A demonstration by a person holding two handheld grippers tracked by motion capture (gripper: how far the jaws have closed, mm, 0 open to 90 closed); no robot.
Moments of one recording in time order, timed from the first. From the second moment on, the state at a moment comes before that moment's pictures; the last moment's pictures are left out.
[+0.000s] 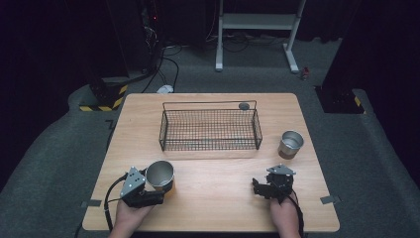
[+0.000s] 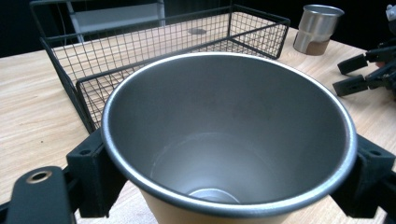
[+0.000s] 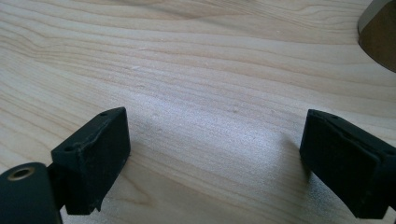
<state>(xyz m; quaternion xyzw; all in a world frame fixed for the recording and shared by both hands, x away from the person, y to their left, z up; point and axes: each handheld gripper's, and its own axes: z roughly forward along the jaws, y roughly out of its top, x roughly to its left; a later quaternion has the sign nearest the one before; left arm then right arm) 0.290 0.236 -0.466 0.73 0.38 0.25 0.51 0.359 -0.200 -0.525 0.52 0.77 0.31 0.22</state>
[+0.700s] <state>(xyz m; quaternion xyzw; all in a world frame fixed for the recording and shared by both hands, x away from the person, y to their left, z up) 0.302 0.223 -0.442 0.73 0.38 0.26 0.51 0.359 -0.200 -0.525 0.52 0.77 0.31 0.22</state>
